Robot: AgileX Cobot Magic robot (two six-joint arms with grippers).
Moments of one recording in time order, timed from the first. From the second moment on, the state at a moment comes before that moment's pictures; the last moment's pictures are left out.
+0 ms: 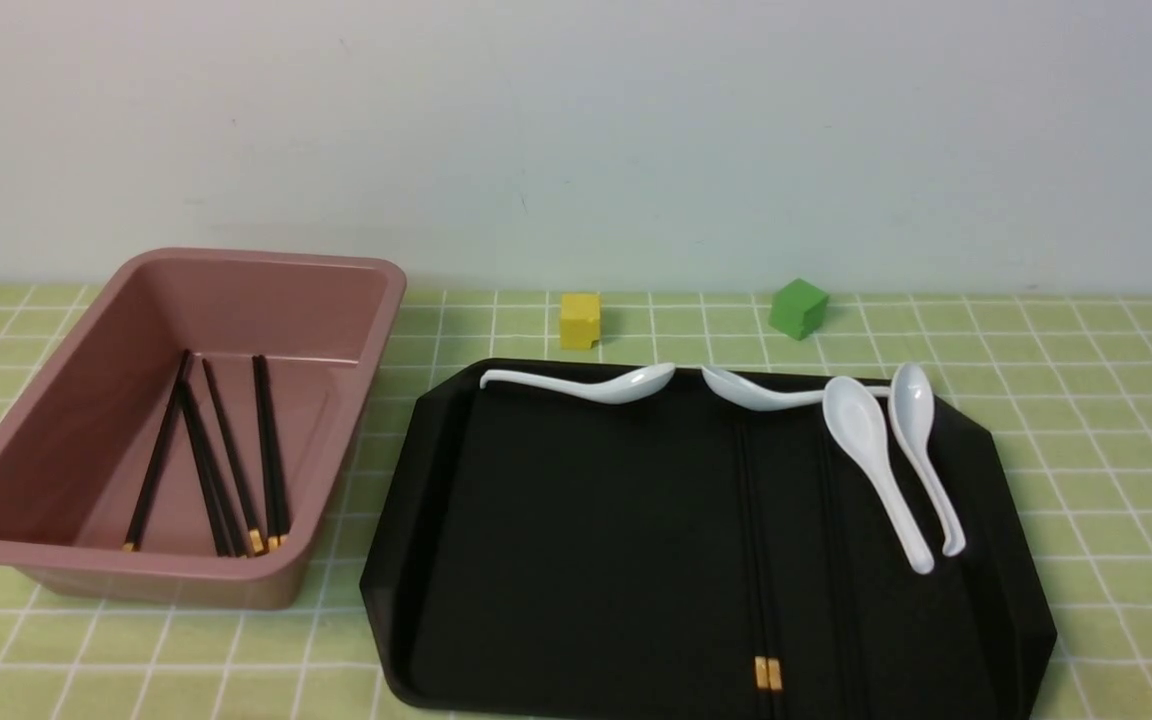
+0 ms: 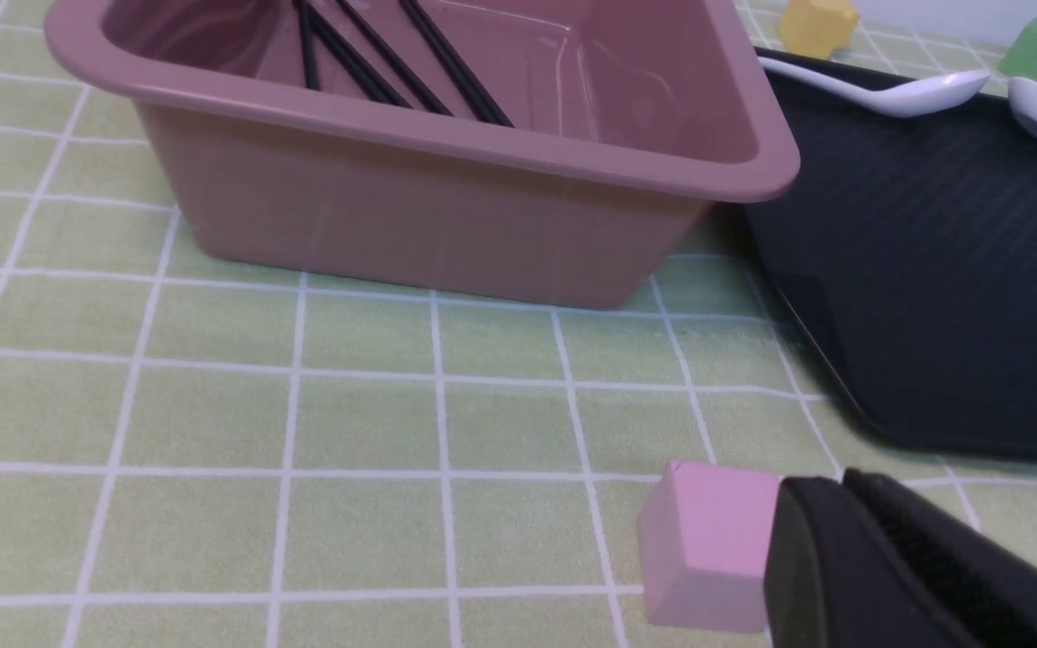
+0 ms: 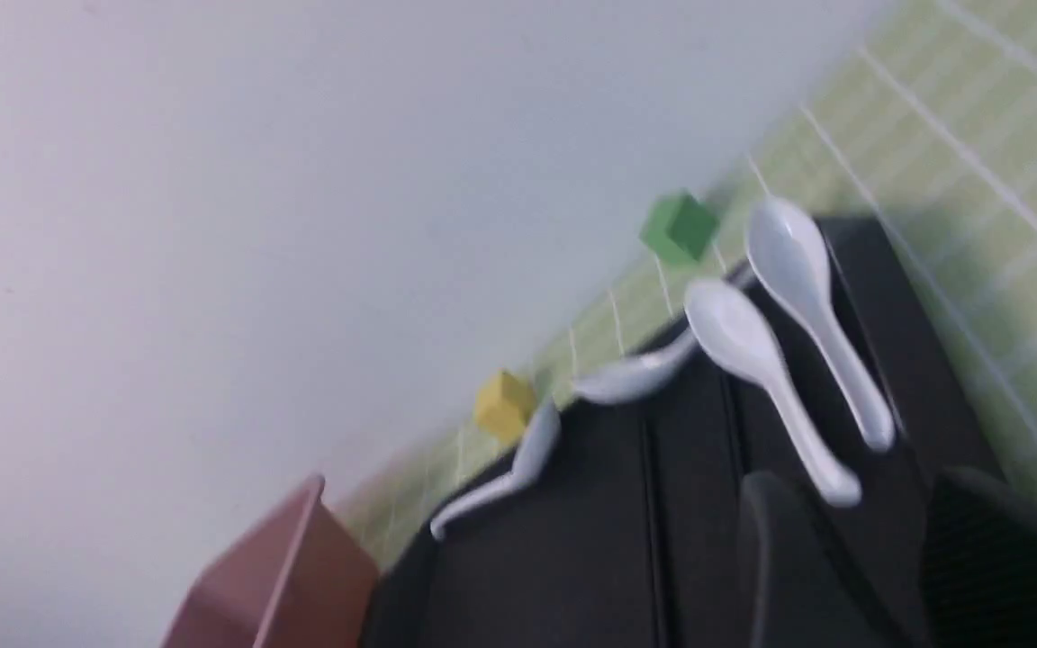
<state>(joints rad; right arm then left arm) 0.06 0.00 -0.05 0.45 0.16 0.38 -0.14 -0.01 0.03 -0.16 0.38 -0.10</state>
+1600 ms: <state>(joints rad) 0.48 1.96 -1.25 0.12 0.66 0.33 -0.14 -0.01 0.03 -0.16 0.38 -0.10</state>
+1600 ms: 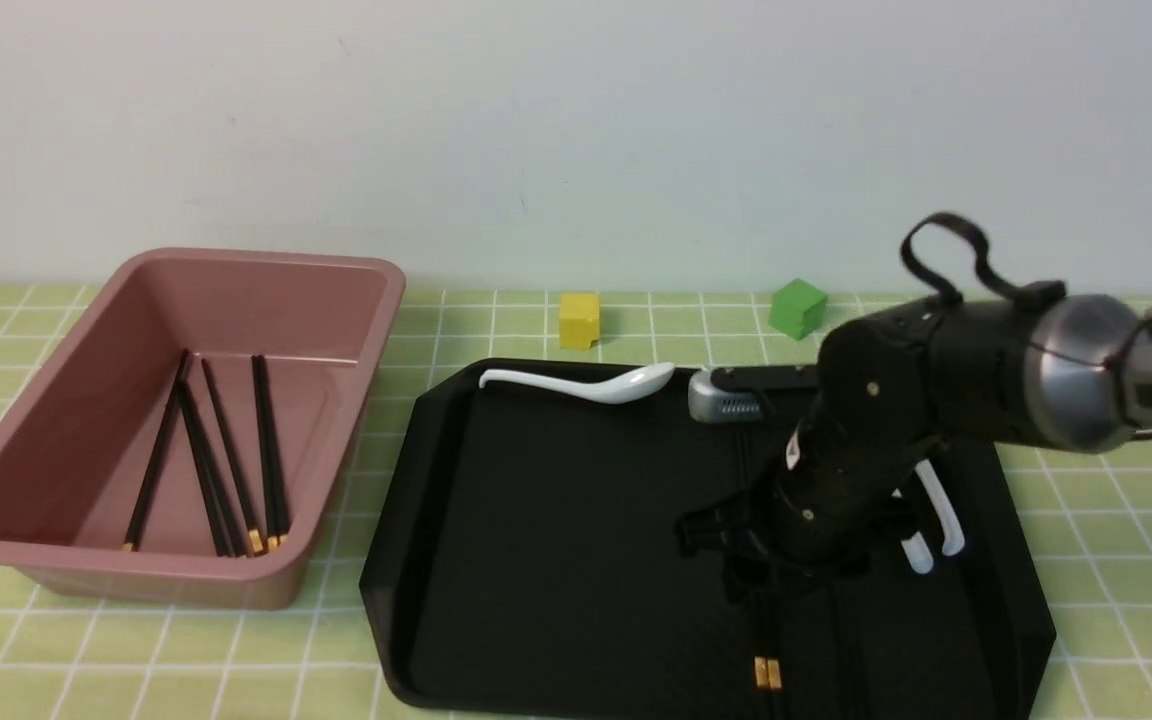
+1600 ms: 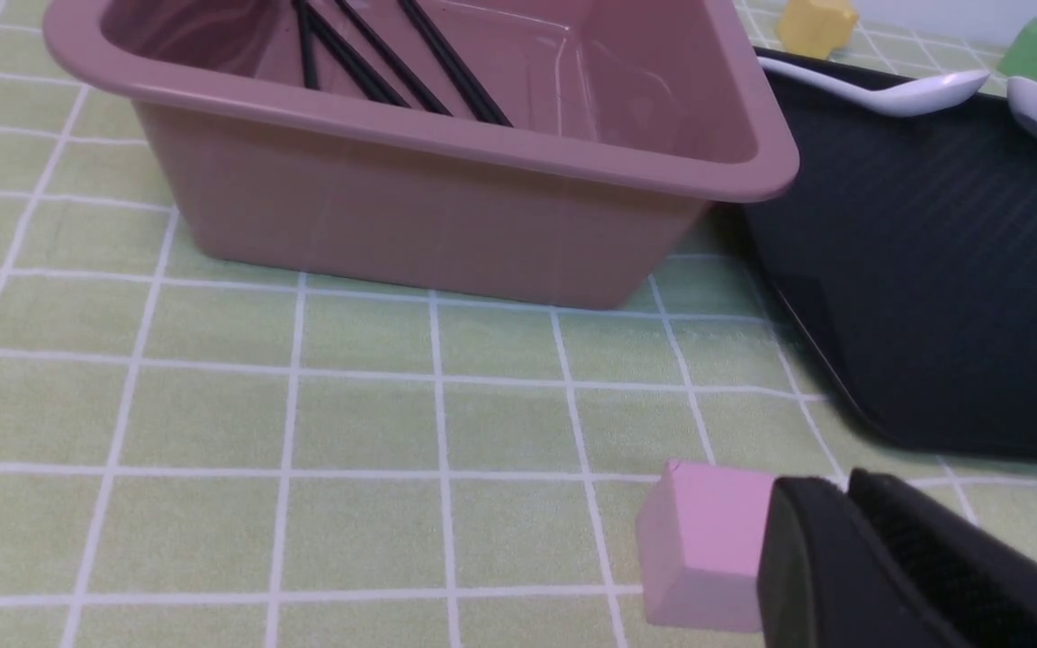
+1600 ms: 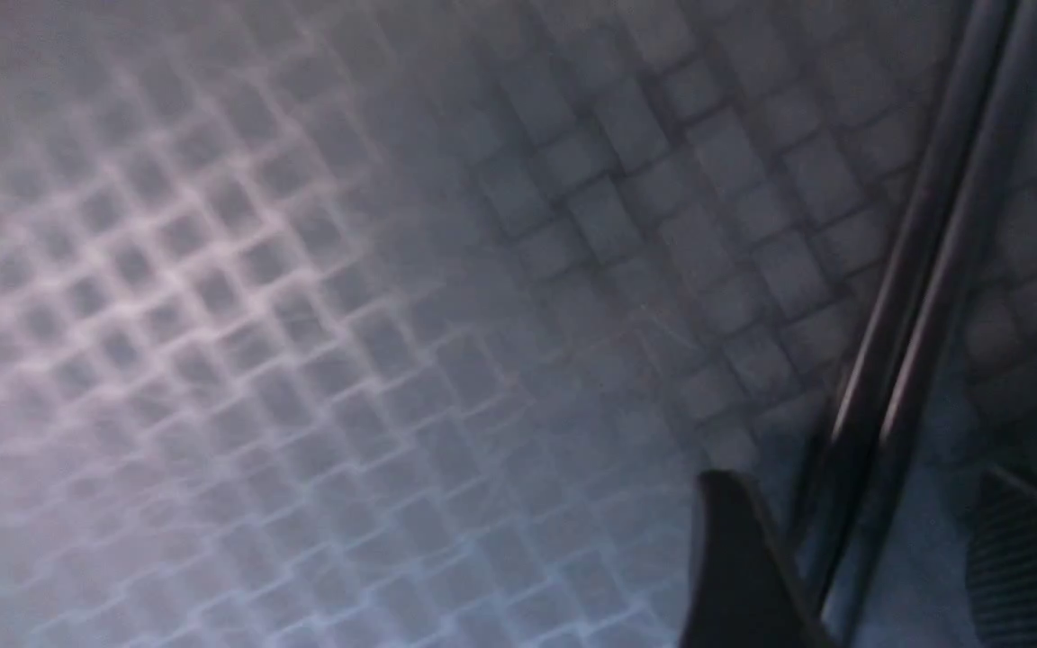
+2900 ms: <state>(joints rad) 0.48 1.89 -1.35 0.13 0.90 0.17 -0.14 -0.01 0.03 -0.16 0.38 -0.10</state>
